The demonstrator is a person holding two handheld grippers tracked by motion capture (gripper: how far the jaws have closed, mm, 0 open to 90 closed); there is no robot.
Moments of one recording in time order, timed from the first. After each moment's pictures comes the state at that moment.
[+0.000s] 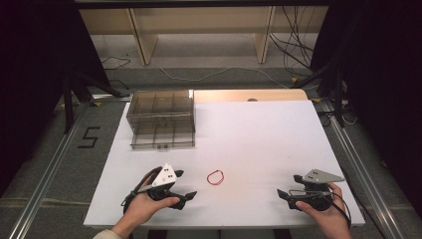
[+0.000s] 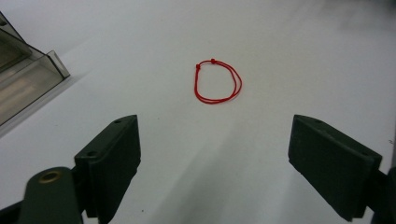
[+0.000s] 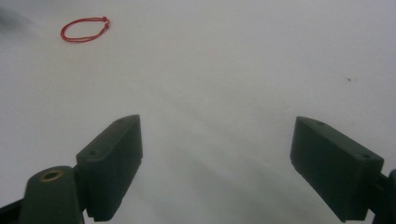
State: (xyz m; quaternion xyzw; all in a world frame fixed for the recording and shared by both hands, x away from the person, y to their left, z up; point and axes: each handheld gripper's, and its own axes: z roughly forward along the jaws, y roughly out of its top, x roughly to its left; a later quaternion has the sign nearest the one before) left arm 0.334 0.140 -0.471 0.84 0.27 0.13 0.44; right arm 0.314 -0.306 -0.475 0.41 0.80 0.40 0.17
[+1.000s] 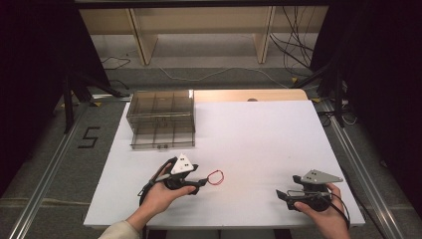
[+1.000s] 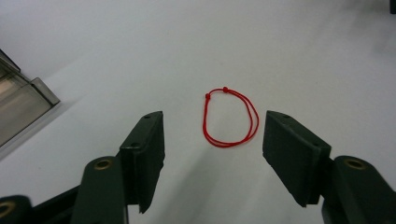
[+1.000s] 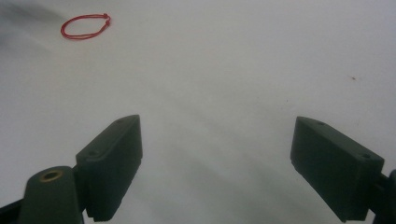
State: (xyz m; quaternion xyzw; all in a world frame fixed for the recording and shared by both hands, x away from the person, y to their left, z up) left arm 0.360 0.103 -0.469 0.84 0.29 0.14 0.43; right arm 0.313 -0.303 -0.476 0.41 0.81 0.39 0.17
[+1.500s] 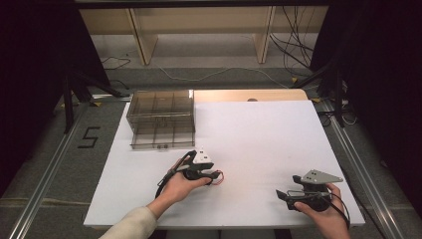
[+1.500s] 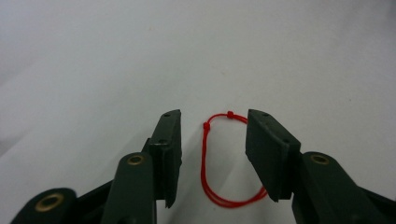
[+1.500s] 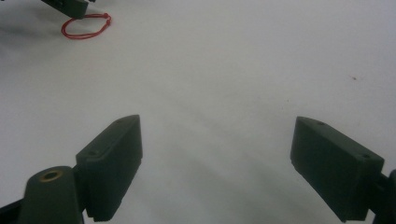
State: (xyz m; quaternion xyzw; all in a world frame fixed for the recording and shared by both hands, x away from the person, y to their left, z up) left arm 0.396 0.060 -0.485 0.87 0.28 0.11 0.40; right arm 0.313 -0.303 -0.476 0.41 0.81 0.39 0.17
